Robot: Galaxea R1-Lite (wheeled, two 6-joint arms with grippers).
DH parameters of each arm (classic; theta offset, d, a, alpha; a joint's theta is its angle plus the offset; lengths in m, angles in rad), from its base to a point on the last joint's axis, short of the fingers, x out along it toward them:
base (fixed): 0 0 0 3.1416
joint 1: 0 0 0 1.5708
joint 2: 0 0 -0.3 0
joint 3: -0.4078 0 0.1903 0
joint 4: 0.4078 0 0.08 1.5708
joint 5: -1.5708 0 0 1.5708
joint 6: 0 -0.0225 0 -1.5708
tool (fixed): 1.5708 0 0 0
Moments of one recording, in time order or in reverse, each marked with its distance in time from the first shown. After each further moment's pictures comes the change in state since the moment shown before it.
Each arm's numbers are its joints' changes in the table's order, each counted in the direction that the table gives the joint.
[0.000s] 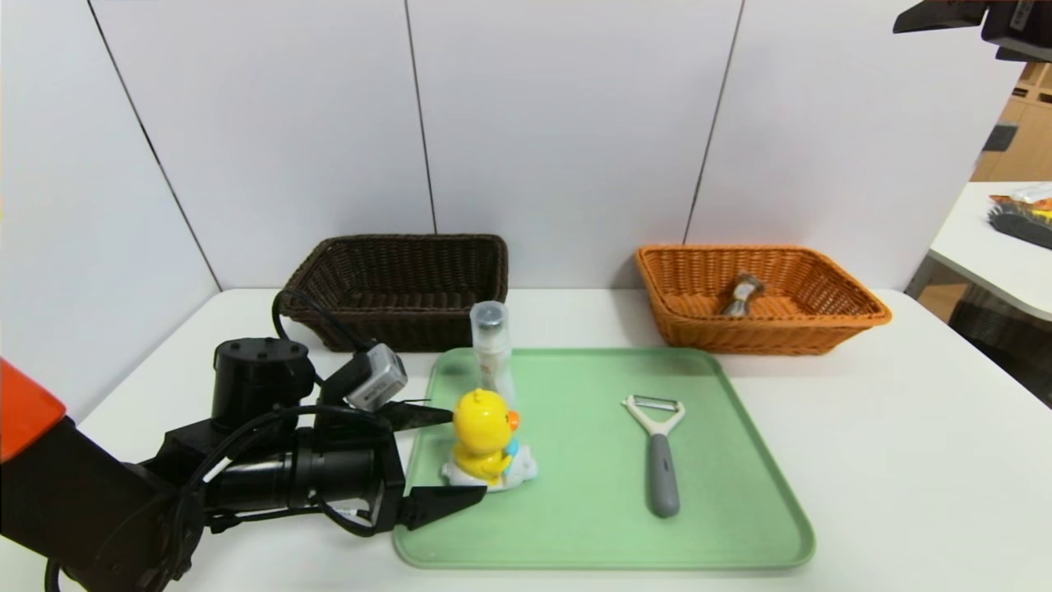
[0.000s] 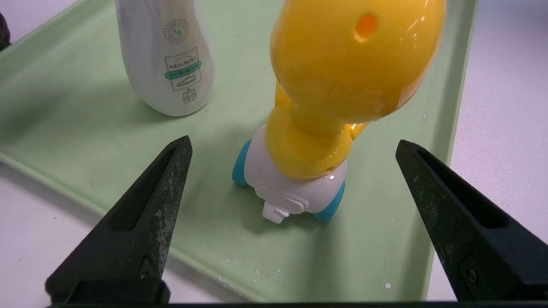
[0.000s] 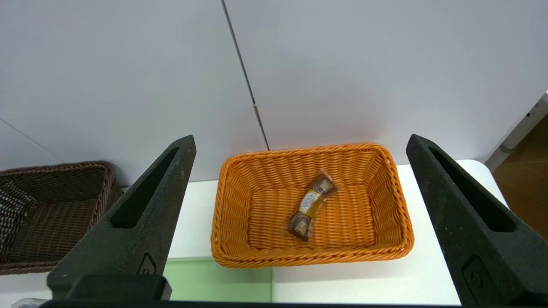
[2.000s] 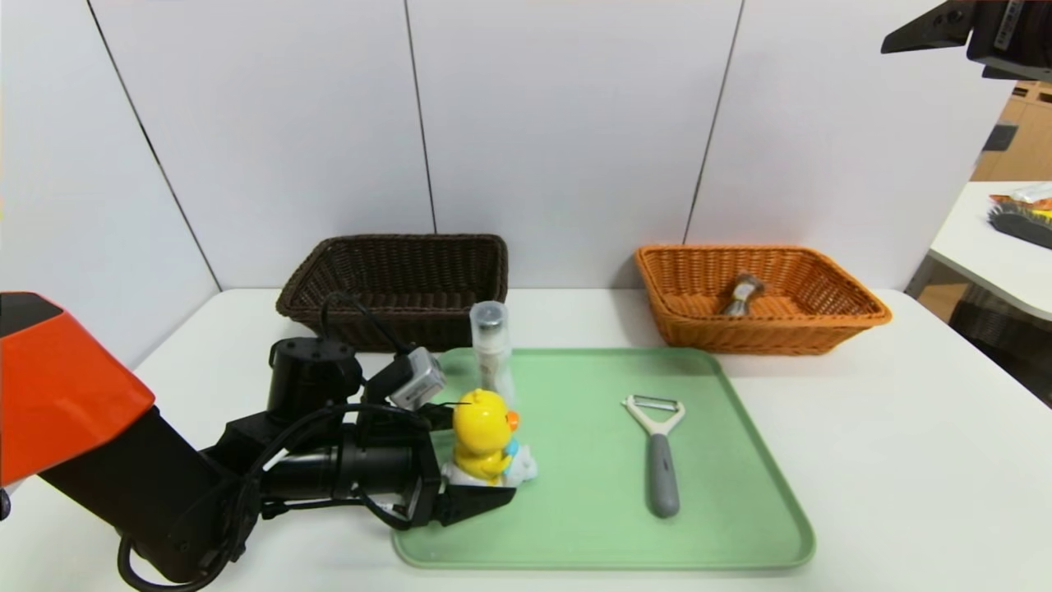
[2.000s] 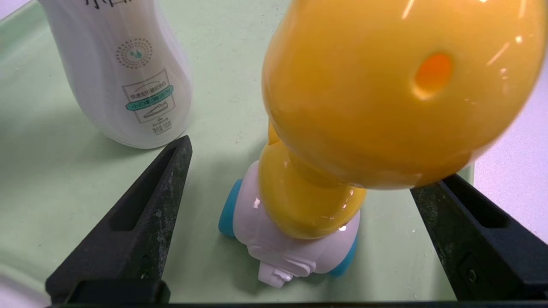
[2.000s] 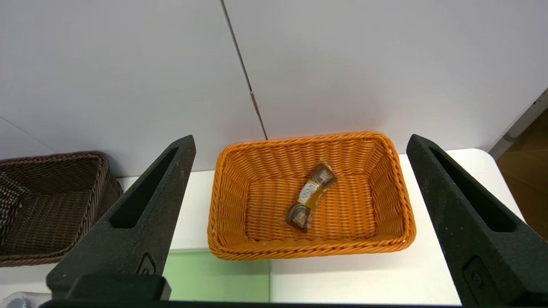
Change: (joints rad) left arm 0.059 0.101 -0.082 -0.014 0.000 0.009; right arm 0.008 0.013 0.020 0.007 0.013 -0.001
